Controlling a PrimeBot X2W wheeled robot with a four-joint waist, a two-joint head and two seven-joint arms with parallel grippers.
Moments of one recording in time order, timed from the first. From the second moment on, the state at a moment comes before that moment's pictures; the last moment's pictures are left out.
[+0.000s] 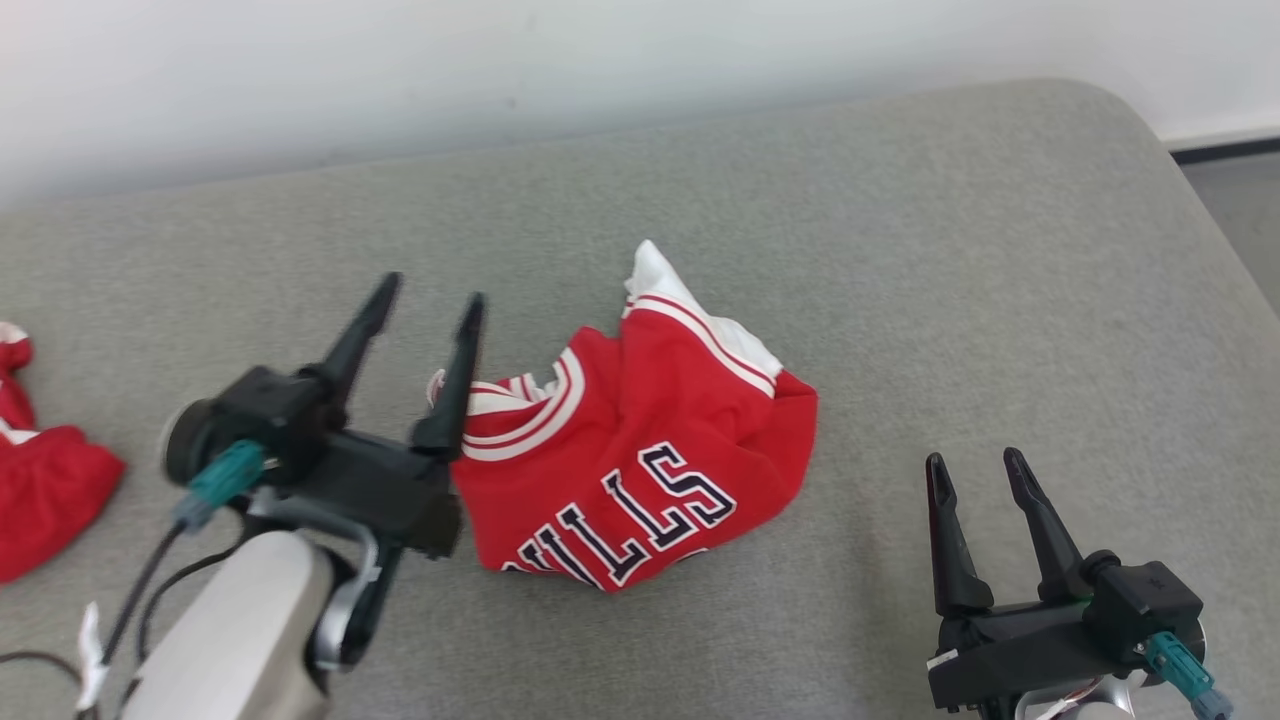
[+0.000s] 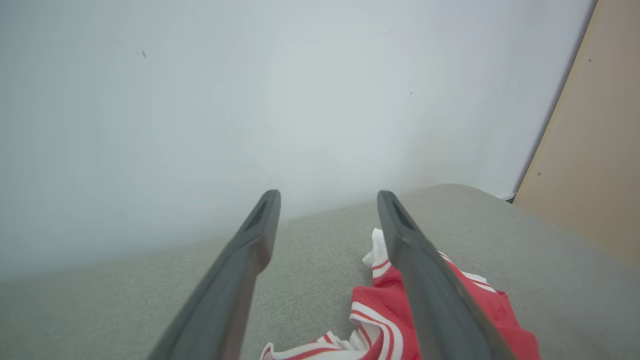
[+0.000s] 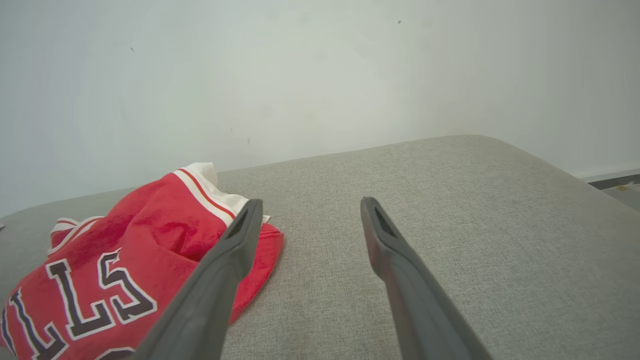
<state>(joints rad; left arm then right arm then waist) -0.58 0.33 -0.55 0.27 -0.55 0.06 -0.26 -0.11 -0.05 0.06 0.18 0.20 0.13 -0.26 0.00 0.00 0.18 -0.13</state>
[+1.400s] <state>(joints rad) 0.02 0.26 -0.05 0.08 -0.34 0.00 -0.26 -0.03 -0.05 0.05 0.18 0.17 0.13 -0.25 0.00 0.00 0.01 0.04</state>
